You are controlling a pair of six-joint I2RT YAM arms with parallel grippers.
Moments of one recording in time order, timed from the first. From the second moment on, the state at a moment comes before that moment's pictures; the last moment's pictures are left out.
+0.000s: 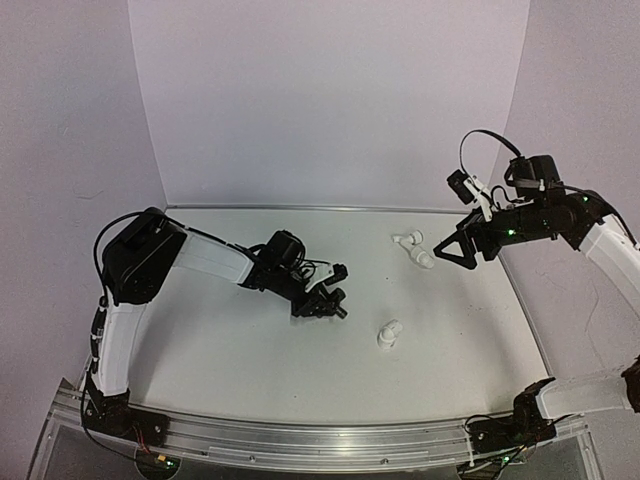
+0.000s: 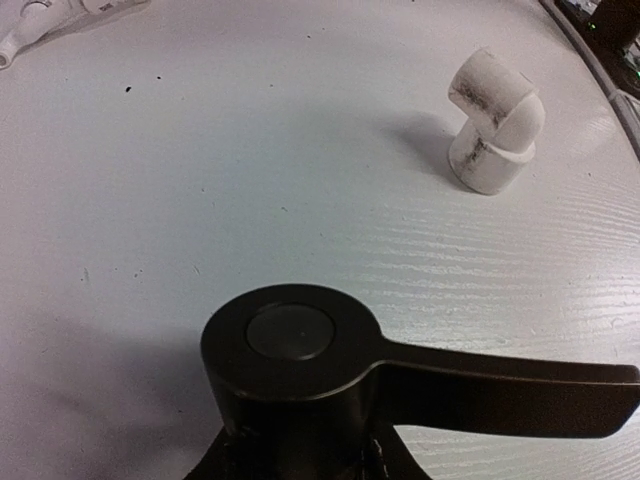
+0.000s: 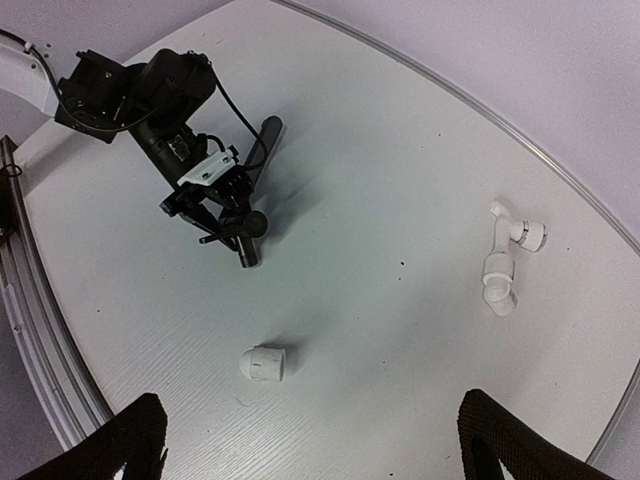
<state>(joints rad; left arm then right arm) -0.77 2.20 1.38 0.00 0.61 0.47 0.36 1.16 1.28 -0.87 -0.38 -0.30</state>
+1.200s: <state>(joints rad) -0.85 1.68 1.38 0.33 0.37 -0.70 0.36 1.34 1.40 -0.65 -0.71 -0.21</state>
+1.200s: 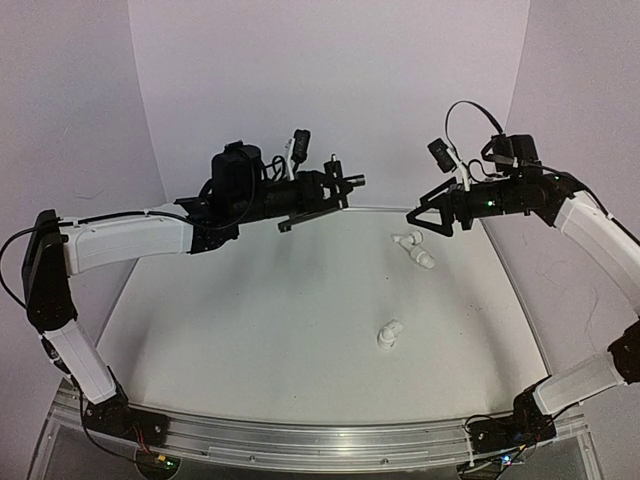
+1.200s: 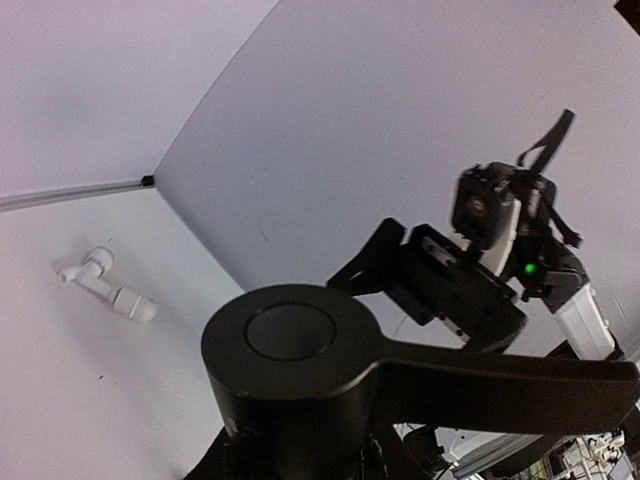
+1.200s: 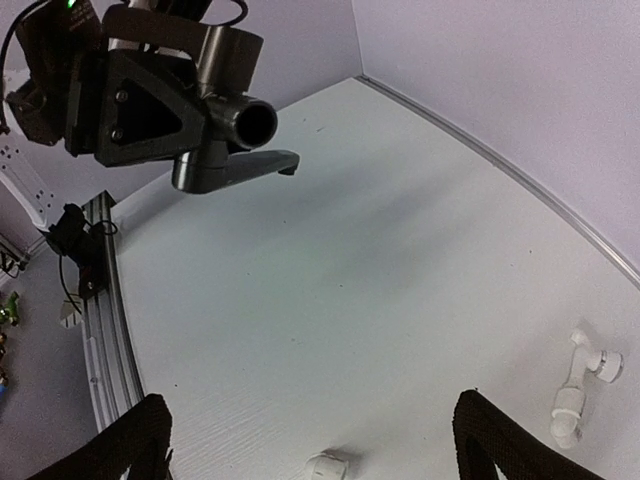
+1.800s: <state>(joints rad) -0.95 1.68 1.28 0.81 0.25 -0.98 0.53 1.29 1.31 -0.37 -0.74 -0.15</state>
